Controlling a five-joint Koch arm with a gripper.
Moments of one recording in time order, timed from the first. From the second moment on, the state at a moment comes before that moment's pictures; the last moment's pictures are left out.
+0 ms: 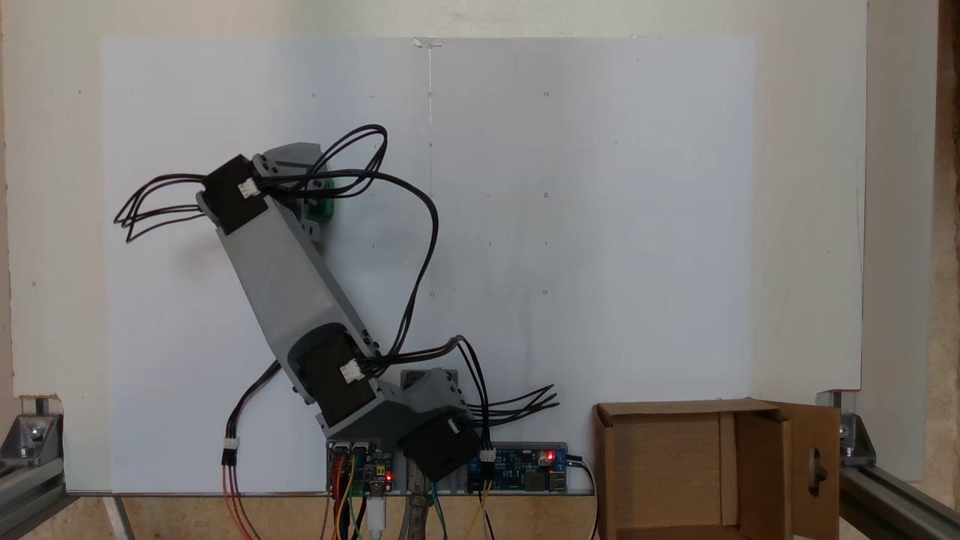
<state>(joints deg) -33.5 66.0 86.1 46.2 37.6</state>
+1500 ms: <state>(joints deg) -33.2 64.8 86.2 46.1 37.6</state>
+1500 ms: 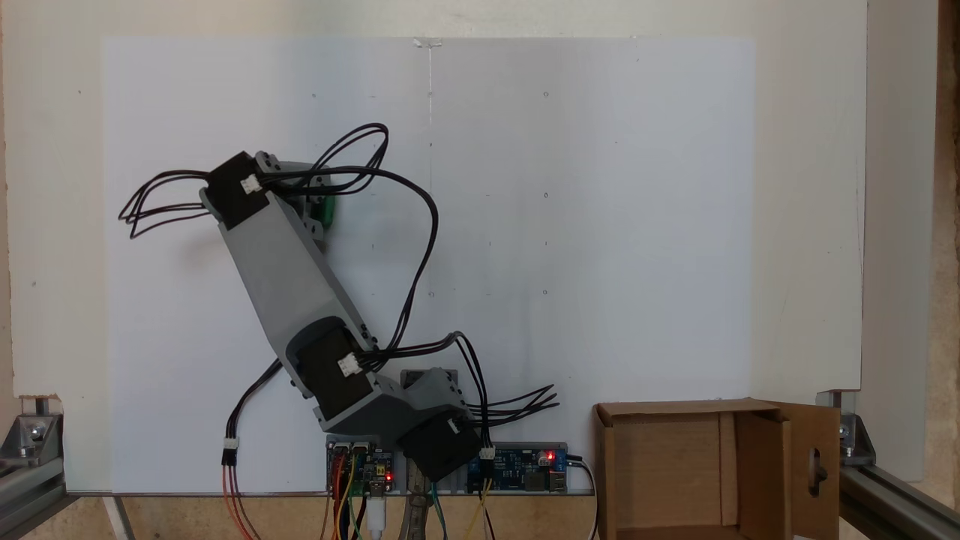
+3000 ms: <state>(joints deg) -7.6 94.0 74.3 61.2 37.1</state>
